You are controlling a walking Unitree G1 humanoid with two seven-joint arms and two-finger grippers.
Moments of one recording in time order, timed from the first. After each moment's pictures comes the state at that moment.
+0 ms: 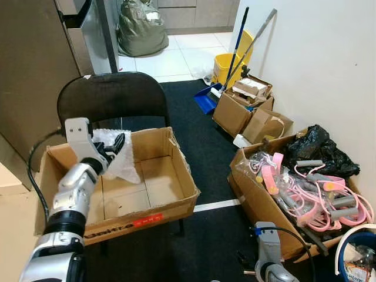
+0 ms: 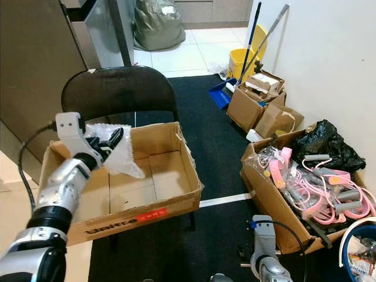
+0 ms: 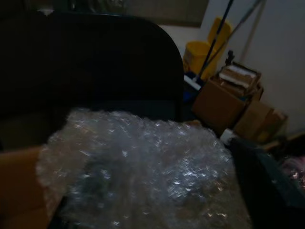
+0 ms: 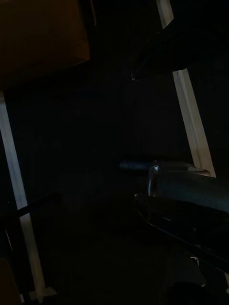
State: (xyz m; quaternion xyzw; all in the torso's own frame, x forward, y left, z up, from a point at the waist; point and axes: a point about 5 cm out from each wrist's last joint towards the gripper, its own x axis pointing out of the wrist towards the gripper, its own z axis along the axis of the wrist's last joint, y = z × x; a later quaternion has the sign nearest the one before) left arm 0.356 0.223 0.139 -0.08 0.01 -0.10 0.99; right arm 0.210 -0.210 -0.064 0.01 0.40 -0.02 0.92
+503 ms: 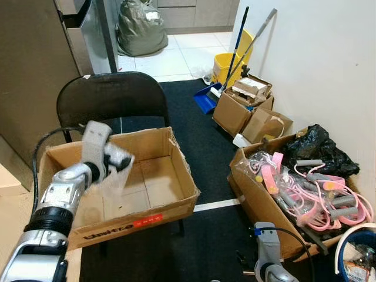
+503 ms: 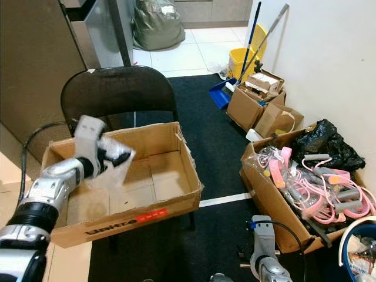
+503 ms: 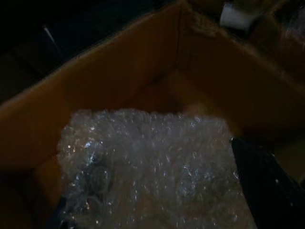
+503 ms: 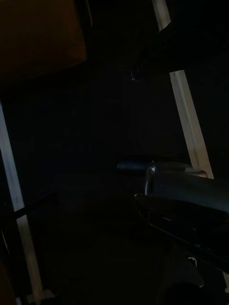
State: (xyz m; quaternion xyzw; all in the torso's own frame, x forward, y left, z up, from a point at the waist) left arm 0.342 0.224 0.106 0.09 0.22 -0.20 0.95; right arm 0.209 -0.209 -0.065 0.01 0.40 -0.02 0.92
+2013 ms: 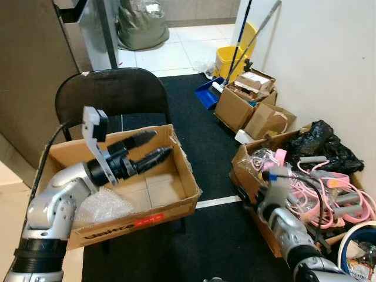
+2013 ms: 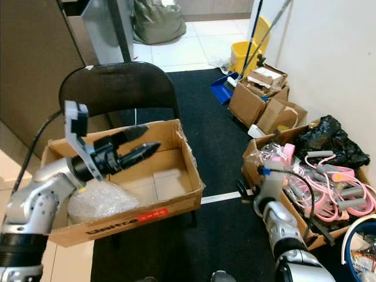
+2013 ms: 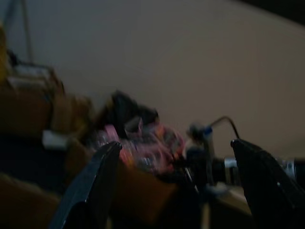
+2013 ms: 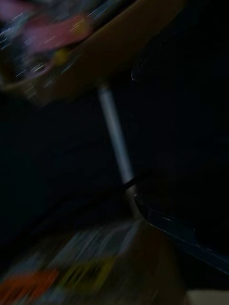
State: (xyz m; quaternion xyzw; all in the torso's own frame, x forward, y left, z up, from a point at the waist) left arm 0.278 0.151 0.166 -0.12 0.01 -0.53 0.84; right arm 0.289 -0.231 0.006 0.07 0.23 -0.02 0.97
